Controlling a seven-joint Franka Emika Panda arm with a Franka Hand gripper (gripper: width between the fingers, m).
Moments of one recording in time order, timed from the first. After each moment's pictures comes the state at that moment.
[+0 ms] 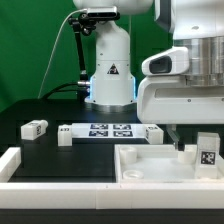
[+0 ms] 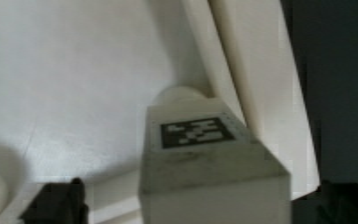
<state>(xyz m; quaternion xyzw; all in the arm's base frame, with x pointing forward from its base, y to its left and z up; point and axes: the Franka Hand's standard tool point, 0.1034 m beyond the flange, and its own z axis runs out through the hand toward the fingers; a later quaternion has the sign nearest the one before) 0.623 0.111 0.069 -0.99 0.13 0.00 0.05</state>
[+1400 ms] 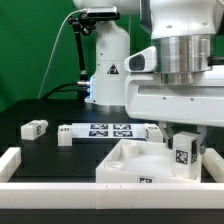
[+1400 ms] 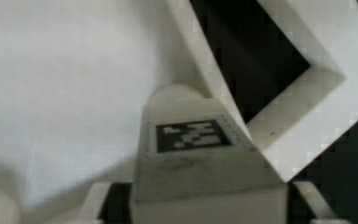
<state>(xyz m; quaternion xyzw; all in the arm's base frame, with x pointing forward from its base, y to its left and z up) 0.620 0.077 0.068 -0.92 0.39 -0.03 0.05</state>
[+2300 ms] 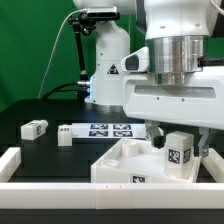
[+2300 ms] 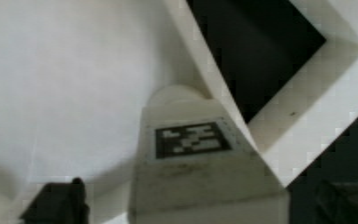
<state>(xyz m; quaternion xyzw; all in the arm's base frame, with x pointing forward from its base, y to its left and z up) 0.618 0.069 0.066 -0.91 0.42 -0.03 0.05</state>
